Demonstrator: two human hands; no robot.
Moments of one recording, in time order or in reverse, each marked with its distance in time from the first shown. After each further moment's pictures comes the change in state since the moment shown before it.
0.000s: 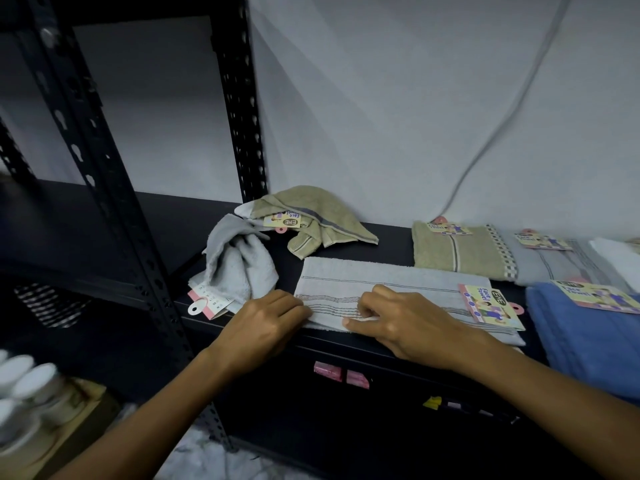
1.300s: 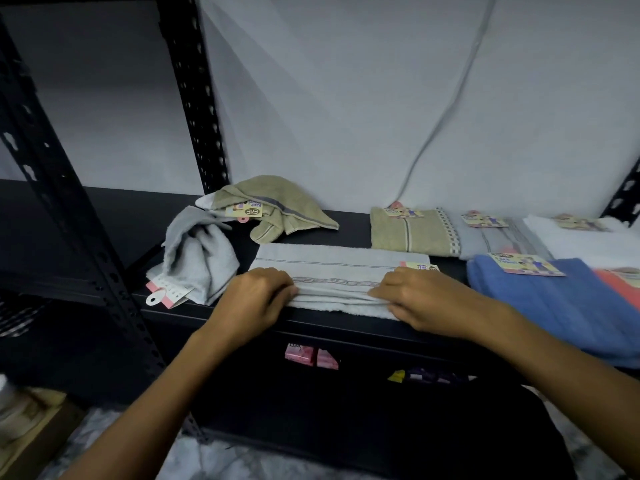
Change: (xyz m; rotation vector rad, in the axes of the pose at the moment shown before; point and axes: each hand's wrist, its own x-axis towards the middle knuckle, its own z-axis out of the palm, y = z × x) left_hand 0.038 0.027 0.010 -0.224 -0.005 -0.336; right_hand -0.068 0.019 -0.039 -0.015 -0.259 0.314
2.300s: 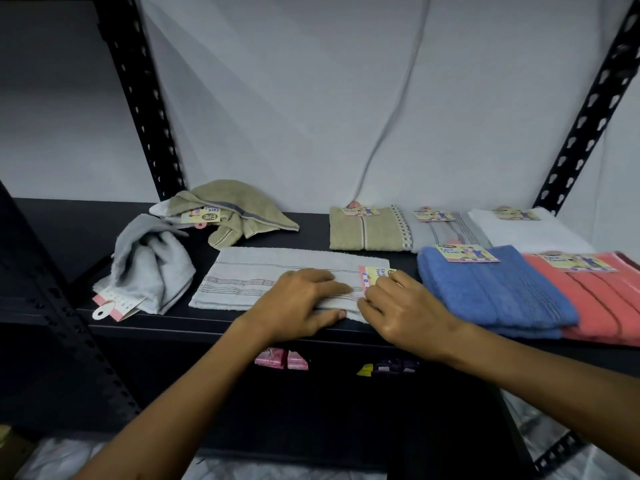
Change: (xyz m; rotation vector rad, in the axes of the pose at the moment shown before) left_hand 0.049 0.078 0.046 -0.040 -0.273 0.269; right_hand -0.048 -0.017 0.009 -0.498 0.430 -0.089
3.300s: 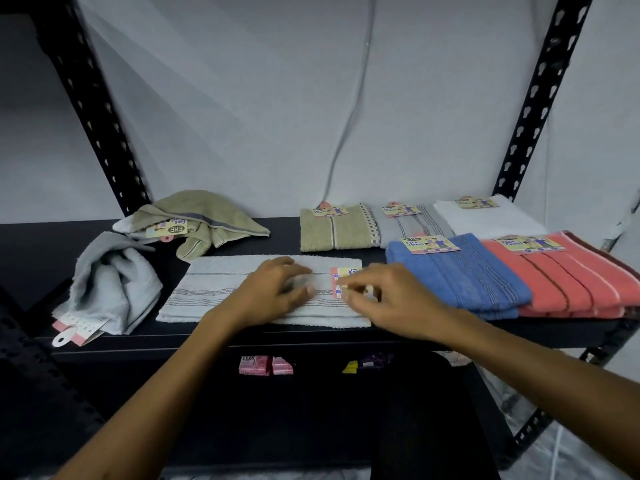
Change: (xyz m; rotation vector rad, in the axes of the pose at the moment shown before) left_hand 0.027 -0.015 0.000 -0.158 -0.075 -0.196; right_hand -0.005 0.015 -0.039 0.946 -0.117 0.694
